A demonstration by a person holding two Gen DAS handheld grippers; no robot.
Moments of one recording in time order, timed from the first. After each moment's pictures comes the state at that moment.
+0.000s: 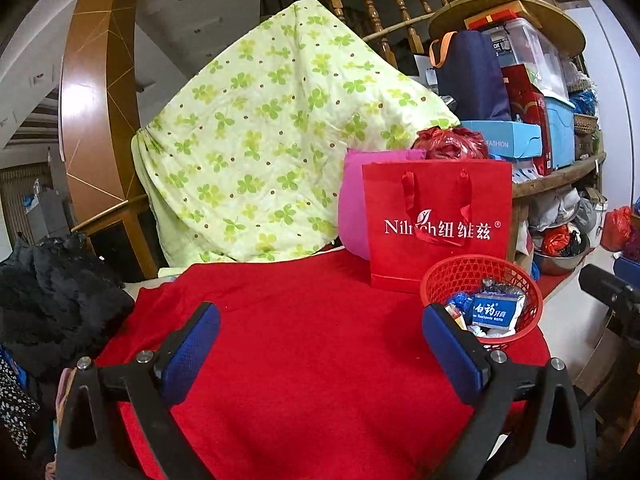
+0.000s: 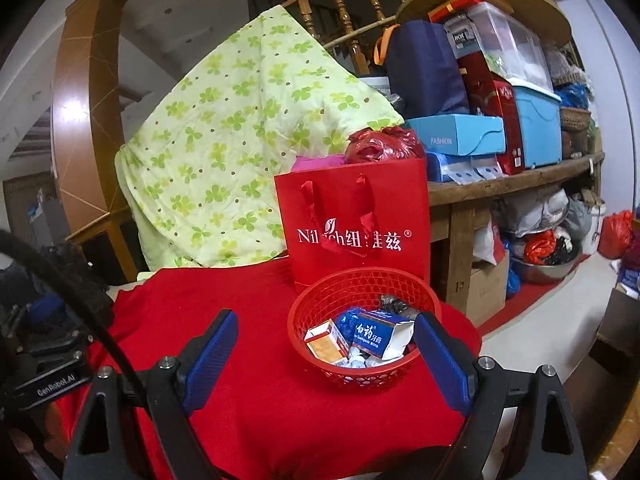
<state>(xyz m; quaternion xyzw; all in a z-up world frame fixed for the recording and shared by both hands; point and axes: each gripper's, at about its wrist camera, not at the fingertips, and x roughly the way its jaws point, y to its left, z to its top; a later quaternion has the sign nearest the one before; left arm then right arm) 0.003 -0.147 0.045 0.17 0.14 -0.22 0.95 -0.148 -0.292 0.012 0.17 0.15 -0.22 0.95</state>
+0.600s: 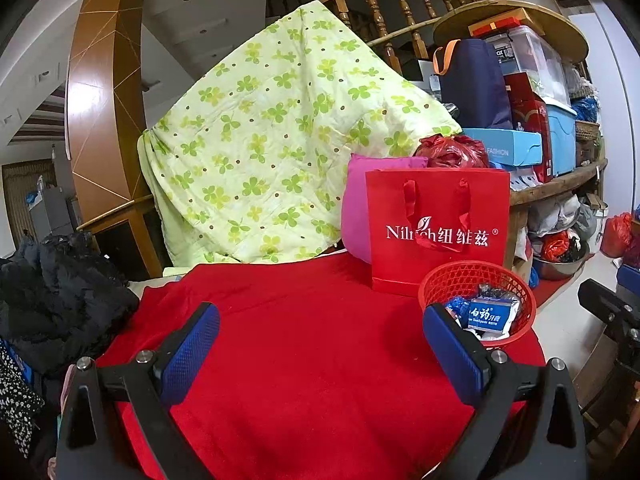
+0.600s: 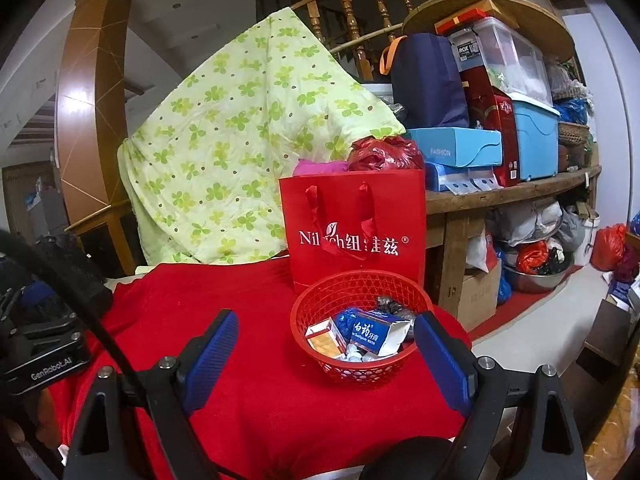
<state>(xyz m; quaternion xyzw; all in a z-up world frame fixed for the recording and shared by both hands) -0.011 -0.138 0.057 0.16 0.14 -0.22 0.95 -0.163 -0.271 0.027 0.14 0.16 -0.23 0.95</state>
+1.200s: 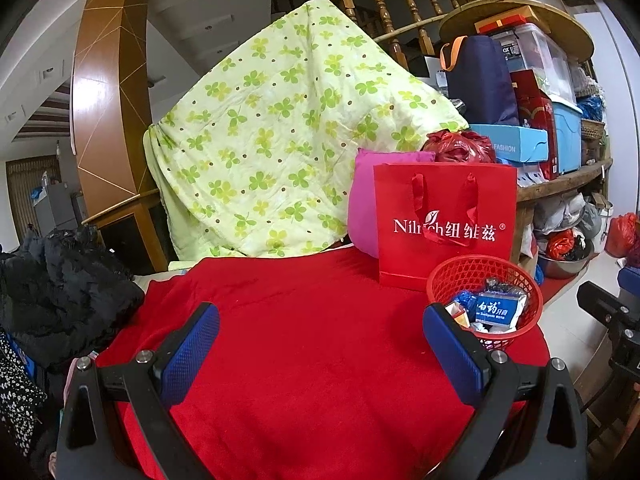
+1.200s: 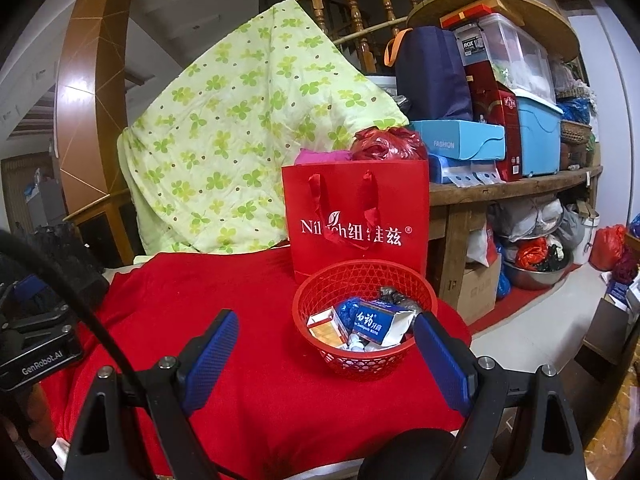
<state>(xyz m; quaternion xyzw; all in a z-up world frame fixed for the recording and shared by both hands) -0.008 -0.128 0.052 0.16 0.15 -0.21 0.95 -0.154 -0.269 0.019 0.14 0.17 -0.24 0.95</state>
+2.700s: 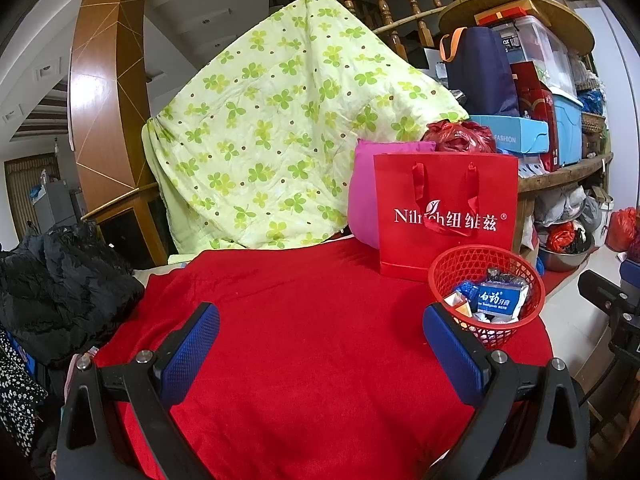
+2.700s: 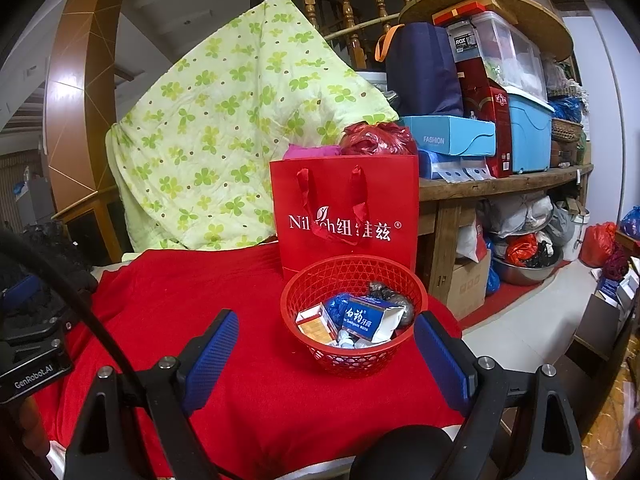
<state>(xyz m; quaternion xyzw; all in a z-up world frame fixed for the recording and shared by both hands) -0.002 -0.121 0.043 0.16 0.16 -0.21 0.95 -0.149 -0.270 0.017 0.14 0.18 -0.25 0.94</state>
